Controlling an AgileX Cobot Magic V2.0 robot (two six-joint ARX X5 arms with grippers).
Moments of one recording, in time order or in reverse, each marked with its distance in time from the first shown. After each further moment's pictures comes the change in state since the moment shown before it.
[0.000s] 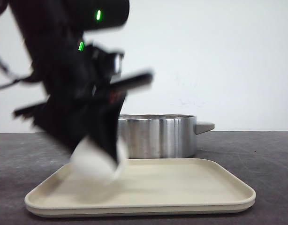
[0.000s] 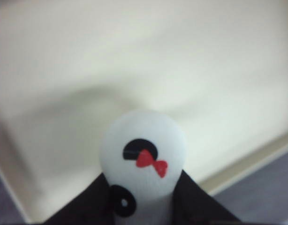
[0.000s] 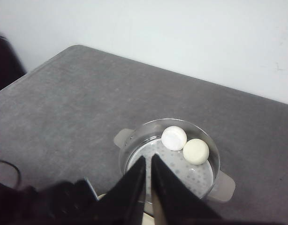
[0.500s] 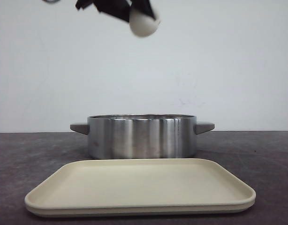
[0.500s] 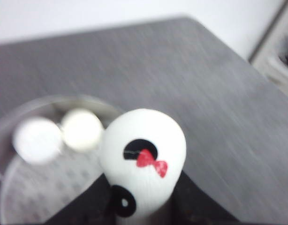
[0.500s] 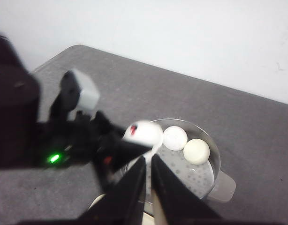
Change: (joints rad) left arm 0.142 -0.005 0.306 0.340 -0.142 0.262; right arm 0.000 -0.001 0.000 -0.001 -0.003 -0.001
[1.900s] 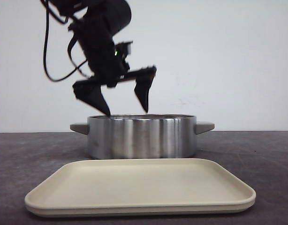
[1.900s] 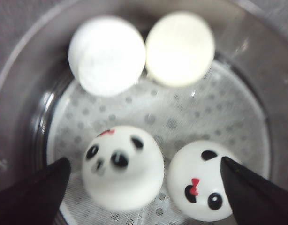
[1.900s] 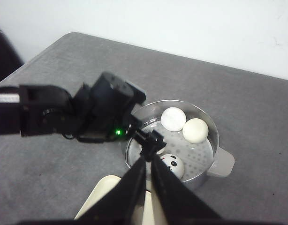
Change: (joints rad) left arm 0.146 0.375 0.177 -0.217 0.015 -0.013; right arm 0.000 -0.031 0.000 -0.092 0.000 0.069
